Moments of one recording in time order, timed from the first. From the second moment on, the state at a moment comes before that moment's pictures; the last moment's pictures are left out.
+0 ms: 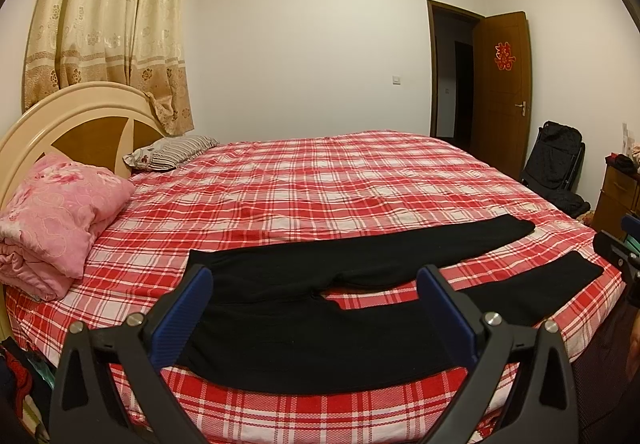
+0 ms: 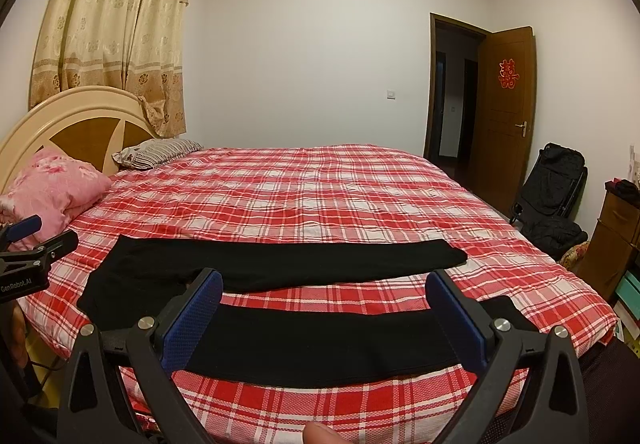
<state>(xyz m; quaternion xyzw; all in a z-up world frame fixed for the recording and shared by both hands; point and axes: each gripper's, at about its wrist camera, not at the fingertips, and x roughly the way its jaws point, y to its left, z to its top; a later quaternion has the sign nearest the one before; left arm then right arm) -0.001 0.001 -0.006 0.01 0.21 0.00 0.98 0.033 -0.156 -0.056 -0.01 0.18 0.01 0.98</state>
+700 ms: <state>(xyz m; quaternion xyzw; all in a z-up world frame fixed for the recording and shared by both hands) 0.002 0.000 -0.011 0.02 0.22 0.00 0.98 0.039 -0.155 -0.063 -0.02 0.19 0.01 0.98</state>
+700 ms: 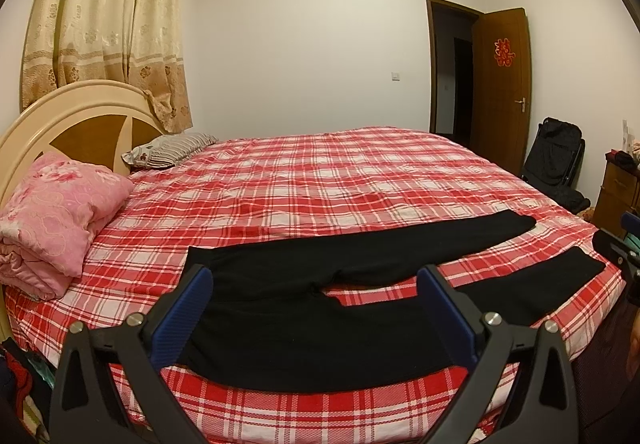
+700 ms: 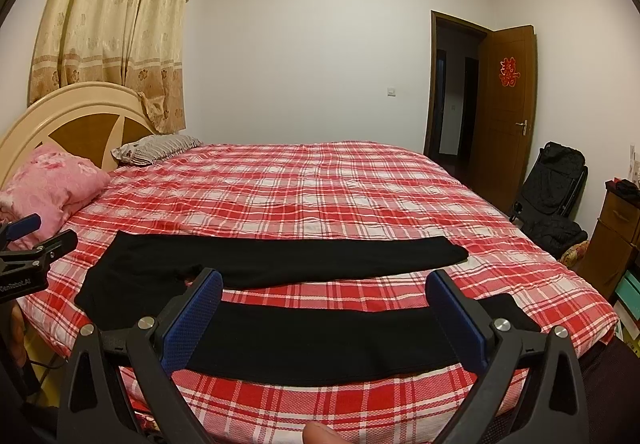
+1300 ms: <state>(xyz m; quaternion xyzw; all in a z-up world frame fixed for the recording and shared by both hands) 0.116 0.122 -0.069 0.03 0.28 0.10 0.95 0.119 -0.155 -0.140 -0.05 0.29 -0.02 0.96</state>
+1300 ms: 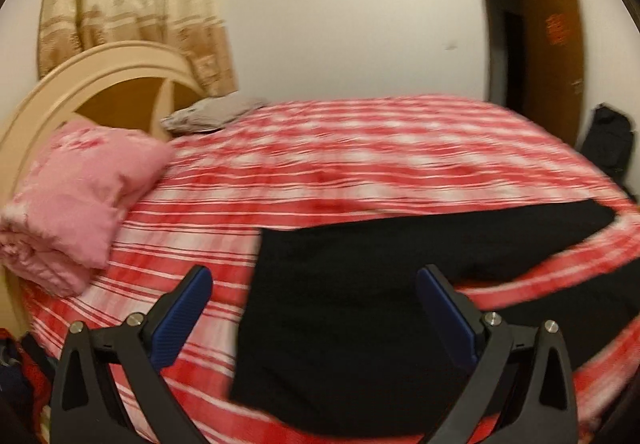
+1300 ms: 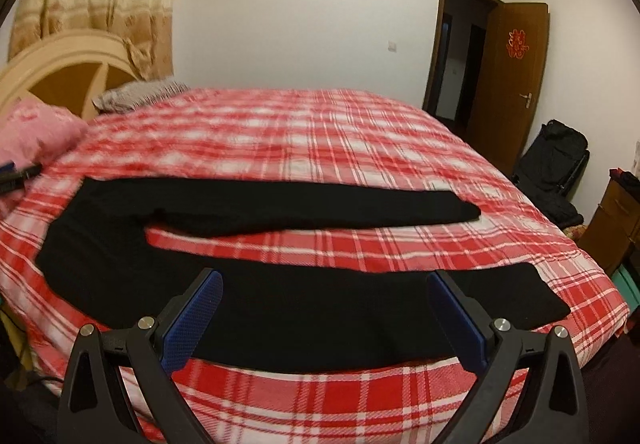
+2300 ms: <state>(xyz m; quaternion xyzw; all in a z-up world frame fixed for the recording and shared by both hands) 0.311 0.227 -0.182 -0.05 0.44 0.06 0.90 0.325 -0.308 -0.147 0.05 0.41 -0.08 0.91</state>
